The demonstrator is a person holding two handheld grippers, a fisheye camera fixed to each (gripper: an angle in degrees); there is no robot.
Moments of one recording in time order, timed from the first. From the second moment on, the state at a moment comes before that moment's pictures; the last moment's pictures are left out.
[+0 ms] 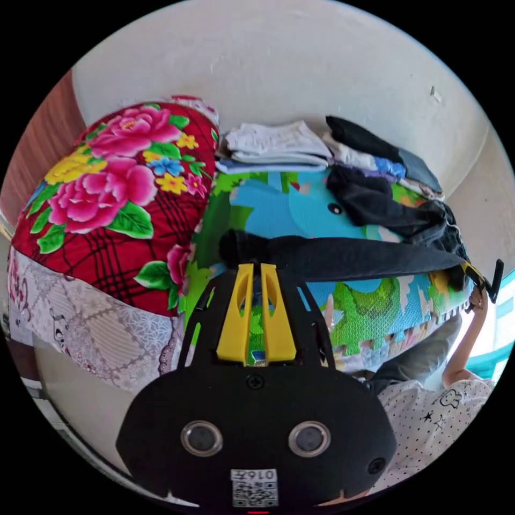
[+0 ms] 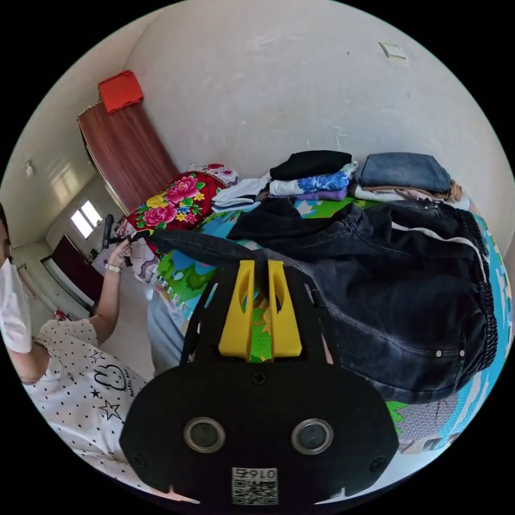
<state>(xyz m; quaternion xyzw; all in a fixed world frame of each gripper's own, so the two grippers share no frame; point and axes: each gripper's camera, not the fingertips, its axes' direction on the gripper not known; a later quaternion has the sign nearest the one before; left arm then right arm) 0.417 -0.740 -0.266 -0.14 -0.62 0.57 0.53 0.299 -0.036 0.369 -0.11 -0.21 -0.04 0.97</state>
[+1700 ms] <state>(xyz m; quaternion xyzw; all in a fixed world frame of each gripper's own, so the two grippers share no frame) 0.448 -0.771 -0.386 -0.17 -0.57 0.61 0.52 0.218 0.016 0.343 -0.12 -0.01 -0.27 0.95</state>
